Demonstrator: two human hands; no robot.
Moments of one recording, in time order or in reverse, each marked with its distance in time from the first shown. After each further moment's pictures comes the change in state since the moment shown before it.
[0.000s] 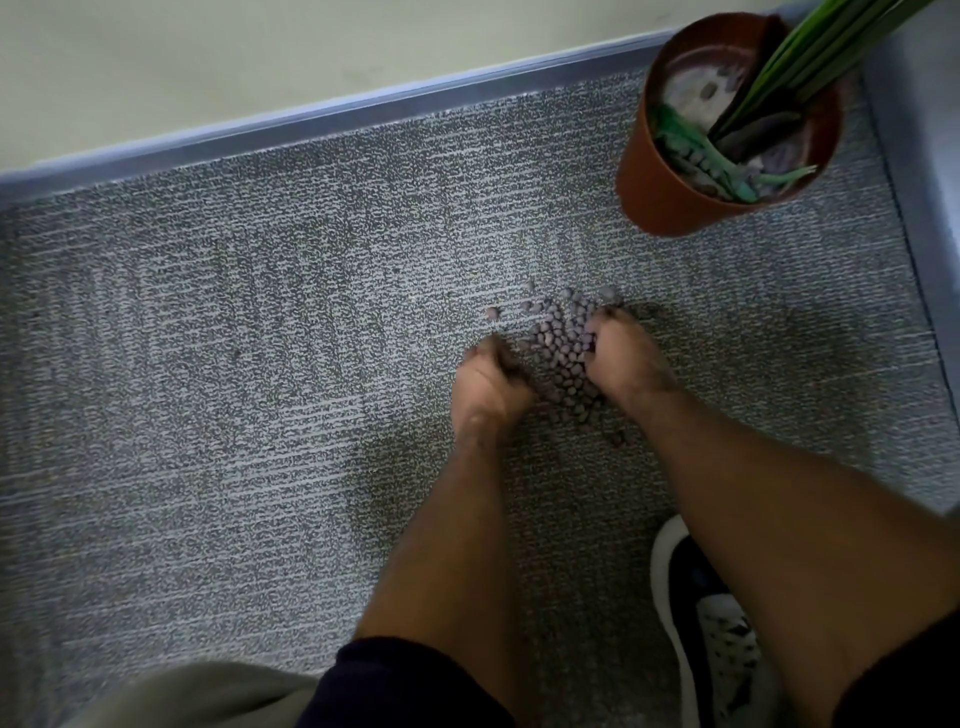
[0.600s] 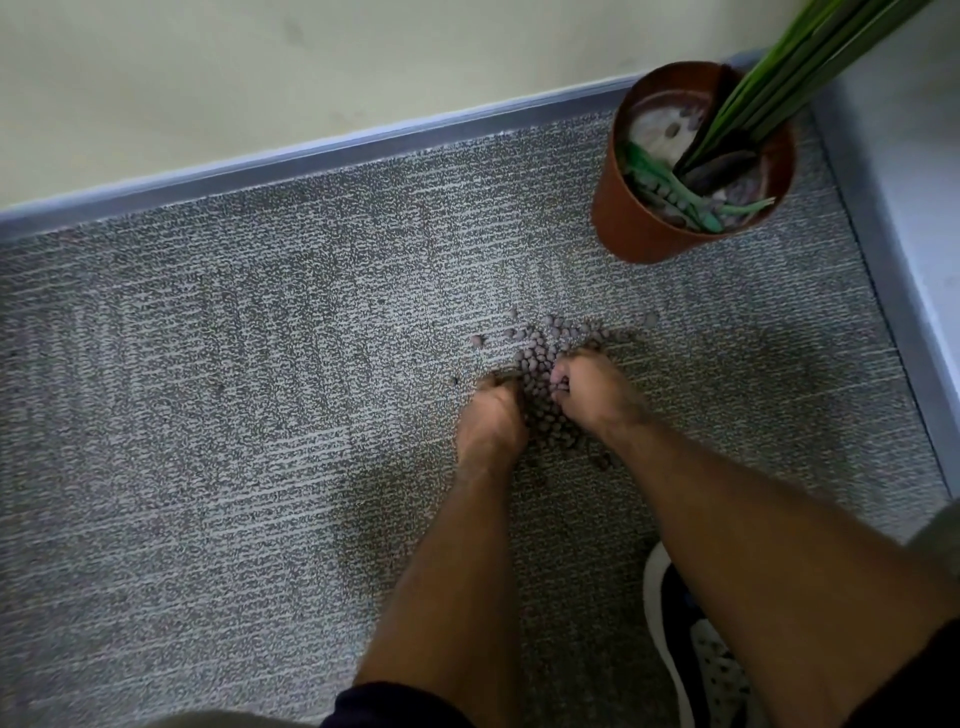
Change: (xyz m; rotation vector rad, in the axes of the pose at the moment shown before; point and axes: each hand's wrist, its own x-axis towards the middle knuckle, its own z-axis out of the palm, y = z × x) left_hand -0.008 0.013 0.011 0.377 -0.079 0.209; right_hand -0.012 -0.006 0.002 0.058 -0.054 -0.087
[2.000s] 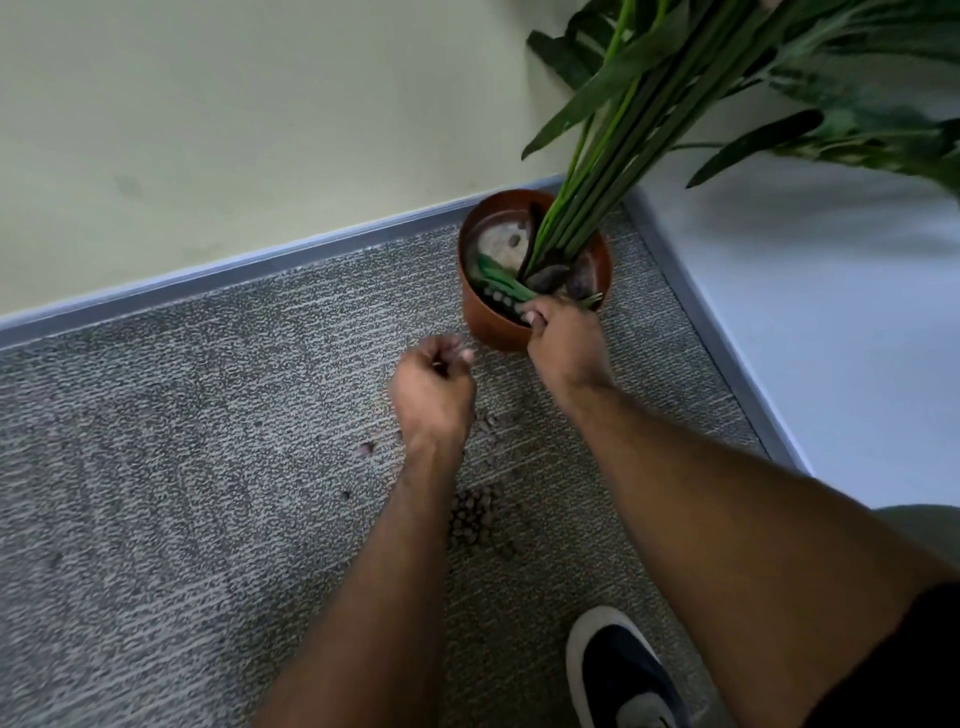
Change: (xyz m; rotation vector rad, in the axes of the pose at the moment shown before) left_hand 0.039 0.144 -0.076 -0.754 0.346 -0.018; right_hand 0.042 0.029 -0.151 0.158 0.583 0.157
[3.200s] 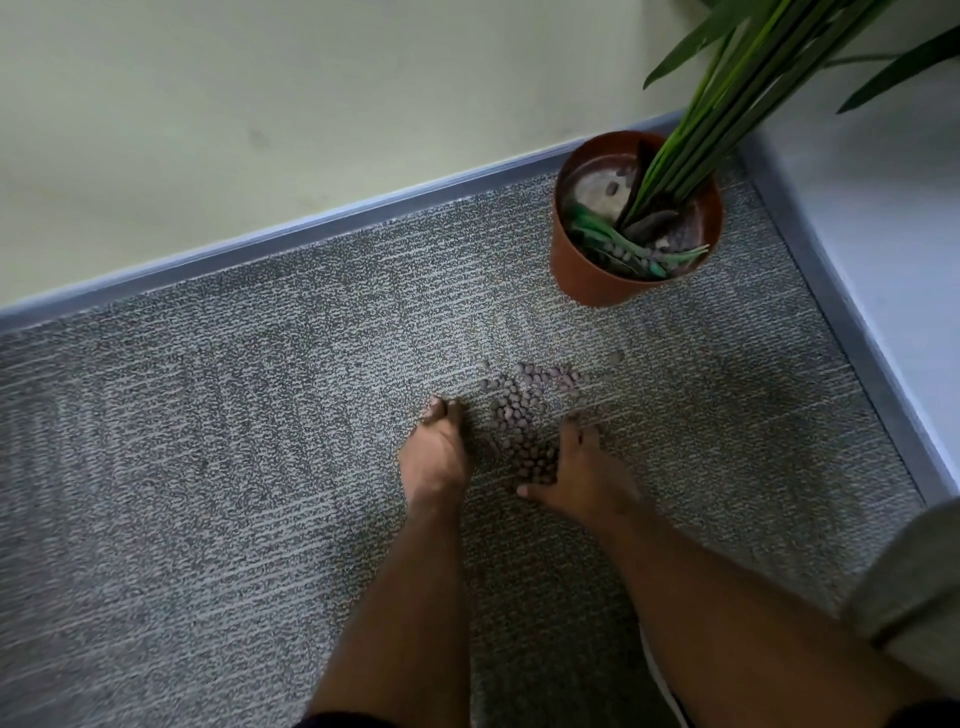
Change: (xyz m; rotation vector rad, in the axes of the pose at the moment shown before) left_hand -0.018 -0.132 -0.088 0.969 -0.198 0.093; right_hand -0.163 0.016 0.079 -0.354 -0.783 0.107
